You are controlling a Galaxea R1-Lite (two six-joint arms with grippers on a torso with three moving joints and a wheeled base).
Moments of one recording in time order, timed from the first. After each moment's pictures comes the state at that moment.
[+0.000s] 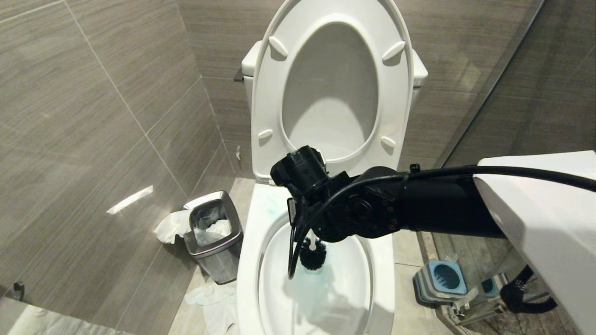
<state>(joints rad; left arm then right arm) 0.00 0.00 -0.02 0.05 0.00 0.00 0.85 2.26 -1.84 0.30 -0.63 0.41</state>
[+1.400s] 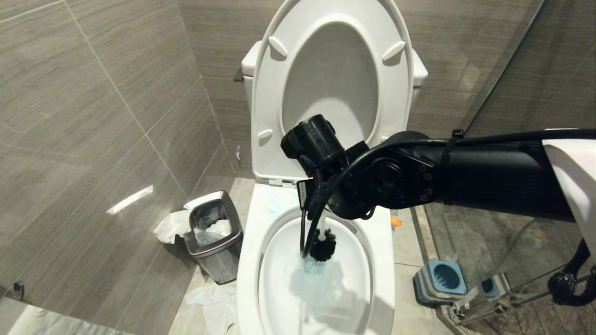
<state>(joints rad) -0.01 0.00 -0.02 0.05 0.00 0.00 0.84 2.18 -1.94 0.48 -0.63 0.40</state>
